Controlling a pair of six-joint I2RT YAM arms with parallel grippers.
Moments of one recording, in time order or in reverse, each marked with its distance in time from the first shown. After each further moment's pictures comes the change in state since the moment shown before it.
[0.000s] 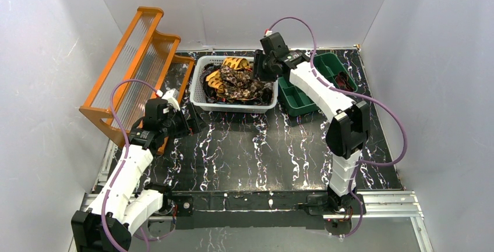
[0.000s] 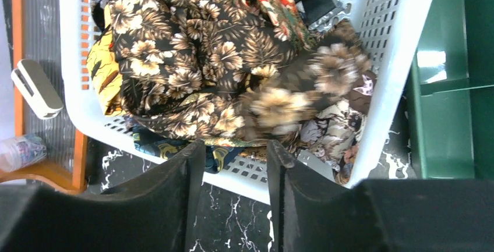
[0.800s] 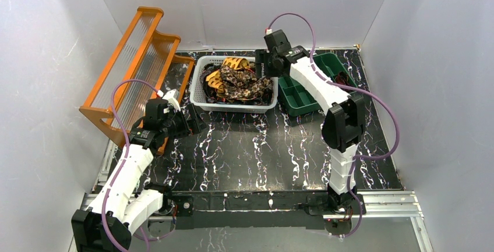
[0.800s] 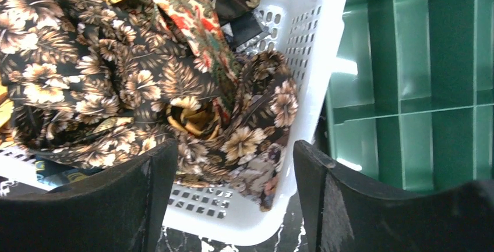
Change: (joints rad) left arm 0.000 0.007 0.000 -0.010 0.001 0.011; right arm -0.047 0.069 0.056 -0.039 0.091 -0.212
